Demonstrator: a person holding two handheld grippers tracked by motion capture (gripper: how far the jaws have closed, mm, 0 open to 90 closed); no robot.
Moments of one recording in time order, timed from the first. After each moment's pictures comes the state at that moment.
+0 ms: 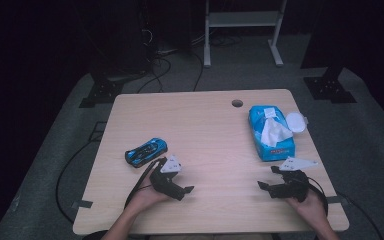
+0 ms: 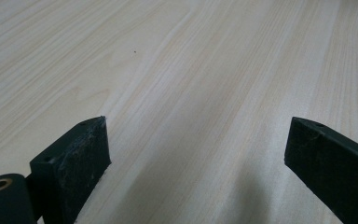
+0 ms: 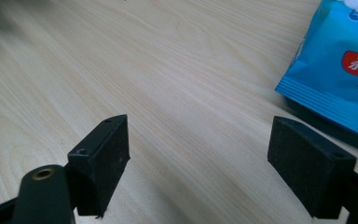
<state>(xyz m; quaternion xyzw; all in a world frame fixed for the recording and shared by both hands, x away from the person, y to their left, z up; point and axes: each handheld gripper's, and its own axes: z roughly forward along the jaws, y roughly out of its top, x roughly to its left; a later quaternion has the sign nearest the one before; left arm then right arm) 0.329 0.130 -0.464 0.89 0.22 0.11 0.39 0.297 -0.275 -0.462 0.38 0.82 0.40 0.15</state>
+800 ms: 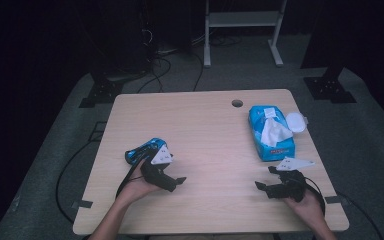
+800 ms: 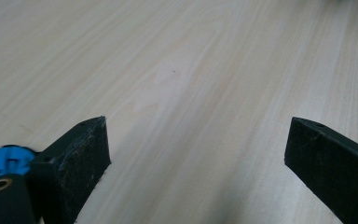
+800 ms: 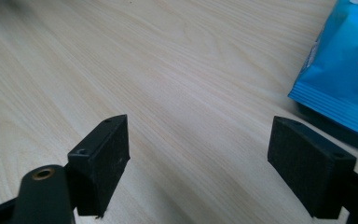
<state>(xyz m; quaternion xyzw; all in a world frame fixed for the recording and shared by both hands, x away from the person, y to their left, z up) 0.339 0.153 -0.429 0.89 0.21 0.15 0.39 0.297 -0.267 -0.462 0.37 0.82 0.40 0.14</state>
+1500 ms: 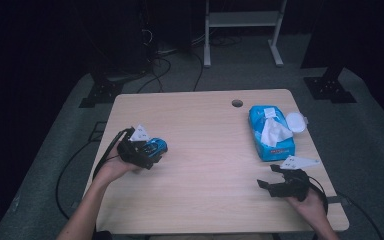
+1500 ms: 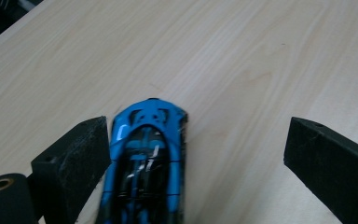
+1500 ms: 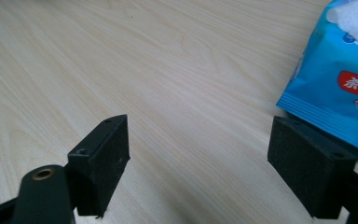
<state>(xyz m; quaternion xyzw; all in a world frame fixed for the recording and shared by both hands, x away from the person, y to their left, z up) 0.390 0.218 -0.394 0.89 0.26 0.19 0.32 0.295 -0.272 -0.453 0.38 0.82 0.42 0.15</state>
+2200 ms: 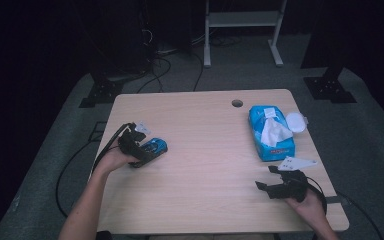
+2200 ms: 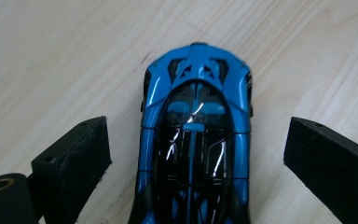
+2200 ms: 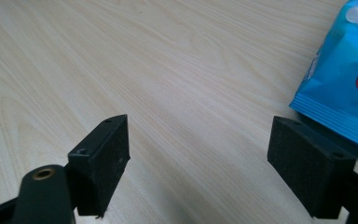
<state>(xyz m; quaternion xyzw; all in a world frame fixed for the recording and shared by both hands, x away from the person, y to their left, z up) 0.435 0.228 -0.429 0.91 0.30 0.15 0.23 0.294 -0.268 -0.453 0.36 0.82 0.41 0.14</state>
